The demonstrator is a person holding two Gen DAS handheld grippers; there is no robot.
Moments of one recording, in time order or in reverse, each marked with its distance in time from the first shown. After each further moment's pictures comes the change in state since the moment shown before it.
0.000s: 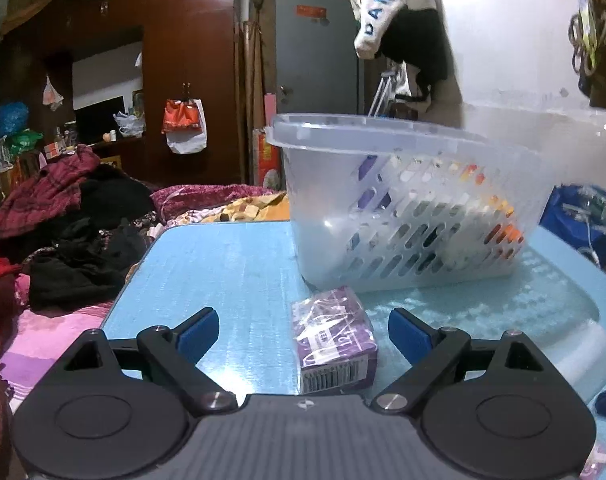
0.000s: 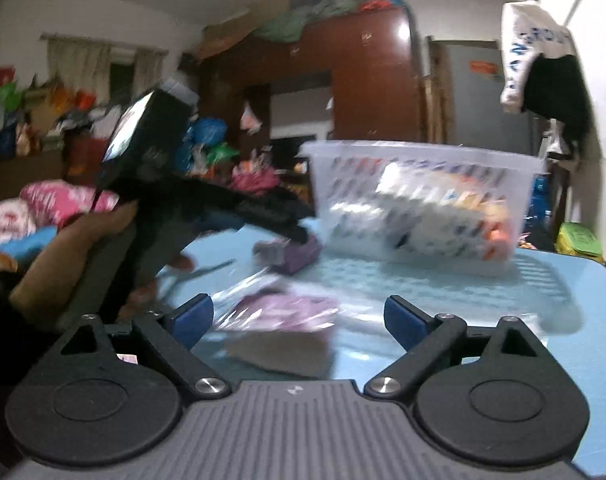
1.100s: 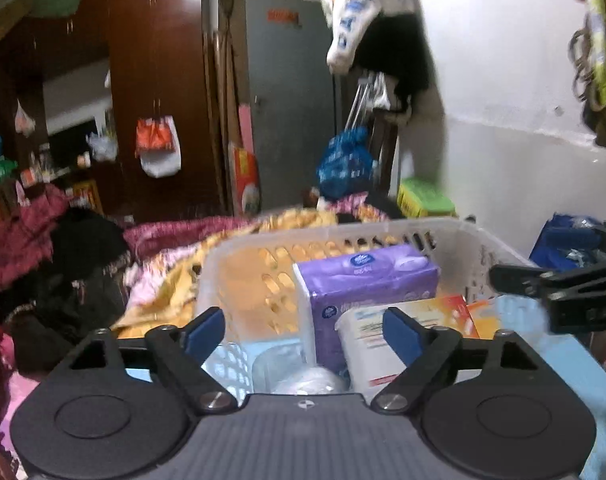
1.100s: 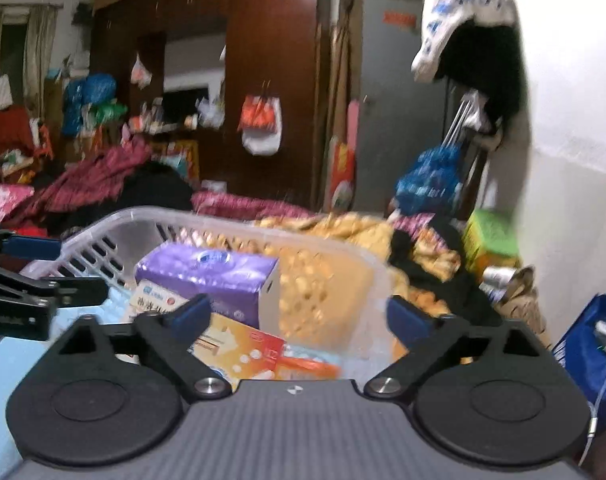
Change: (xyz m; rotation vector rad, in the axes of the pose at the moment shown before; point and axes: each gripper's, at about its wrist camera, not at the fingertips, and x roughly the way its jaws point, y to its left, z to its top) left arm 0.023 -0.037 0.132 0.055 -0.027 -0.050; right arm 0.075 -0.166 0.155 0.076 0.098 -0.291
